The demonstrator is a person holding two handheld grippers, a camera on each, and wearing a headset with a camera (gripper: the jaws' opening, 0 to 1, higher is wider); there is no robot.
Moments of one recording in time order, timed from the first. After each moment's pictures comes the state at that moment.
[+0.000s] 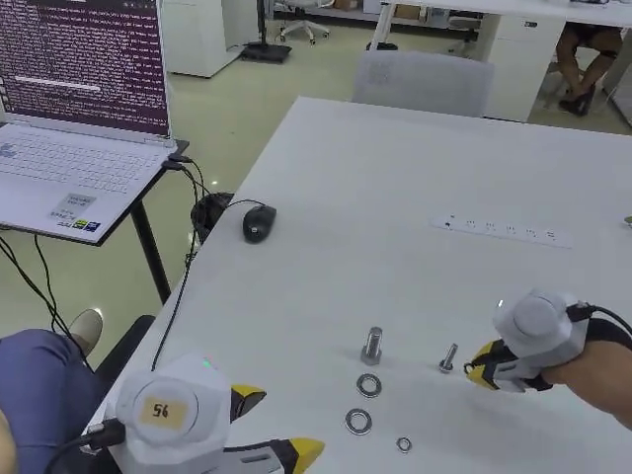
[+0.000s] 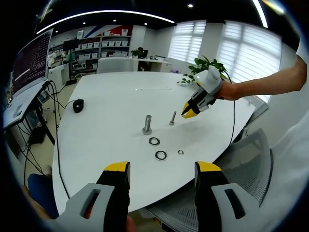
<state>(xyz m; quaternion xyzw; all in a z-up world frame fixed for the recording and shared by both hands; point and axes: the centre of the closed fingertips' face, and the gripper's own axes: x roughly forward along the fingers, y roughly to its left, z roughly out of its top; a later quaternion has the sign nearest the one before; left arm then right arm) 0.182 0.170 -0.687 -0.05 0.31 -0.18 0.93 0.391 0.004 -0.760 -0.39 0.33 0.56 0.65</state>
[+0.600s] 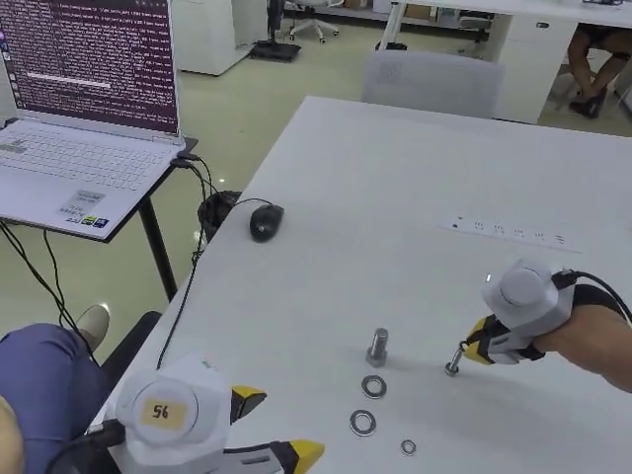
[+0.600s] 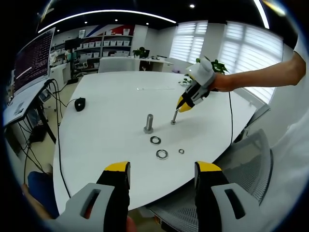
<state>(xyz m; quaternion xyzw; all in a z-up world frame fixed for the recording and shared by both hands) 0.177 0.173 -0.687 -0.05 0.31 -0.18 0.93 0.404 0.026 -0.759 -0.42 0.33 0.58 0.62</state>
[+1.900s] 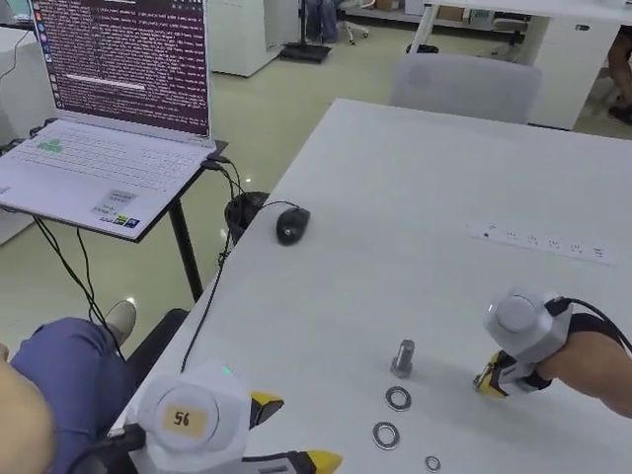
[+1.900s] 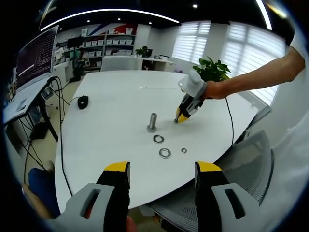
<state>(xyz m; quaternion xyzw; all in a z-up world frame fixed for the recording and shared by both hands) 0.176 0.180 -0.689 -0.06 0.32 -0.17 0.93 0.407 0.024 -0.819 -0.43 0.41 0.56 0.58</state>
